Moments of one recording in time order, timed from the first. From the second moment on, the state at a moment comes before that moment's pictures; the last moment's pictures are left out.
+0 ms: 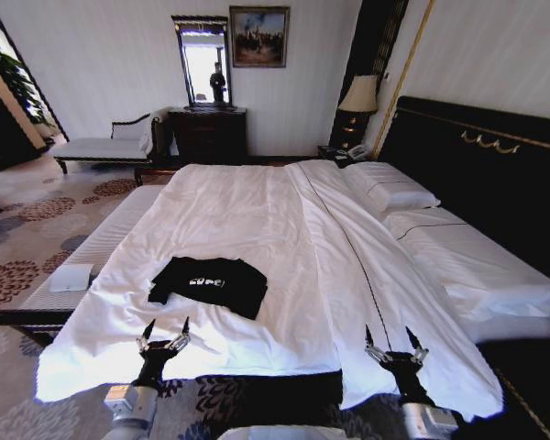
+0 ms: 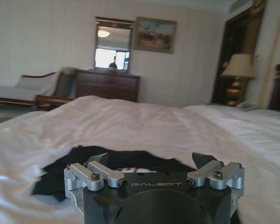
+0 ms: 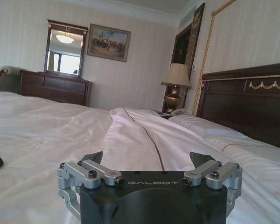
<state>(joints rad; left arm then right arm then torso) 1.94 -1.29 -0.62 -2.21 -0.39 -0.14 0.01 -1.88 1.61 0.86 2.08 0.06 0.30 -0.16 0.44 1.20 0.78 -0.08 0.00</state>
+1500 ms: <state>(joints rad) 1.97 -1.30 -0.63 -2.21 -0.38 -0.17 0.02 -1.88 1.61 0.86 2.08 0.03 0.29 -0.12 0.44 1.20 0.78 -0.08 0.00</state>
